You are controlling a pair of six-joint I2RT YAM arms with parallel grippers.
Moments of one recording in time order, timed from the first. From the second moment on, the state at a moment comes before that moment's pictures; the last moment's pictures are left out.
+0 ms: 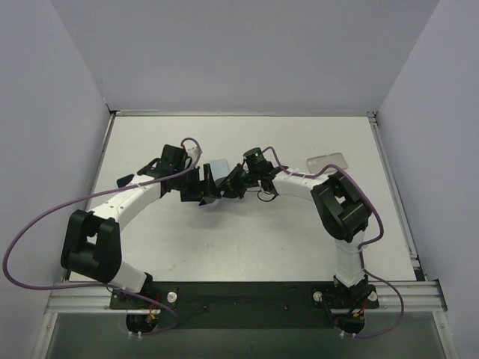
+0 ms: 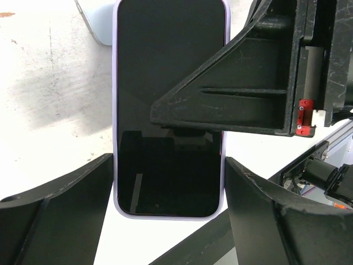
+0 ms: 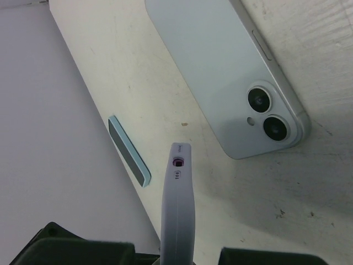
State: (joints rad) left arm -0.35 1.50 1.00 -0.45 0.43 -0.47; right arm 0.65 2.00 1.22 0.04 -0.52 1.41
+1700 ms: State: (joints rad) left arm -0.28 1.31 0.87 0.16 0.84 -1.05; right arm 0.45 1.88 0.91 0.96 -1.14 1.62
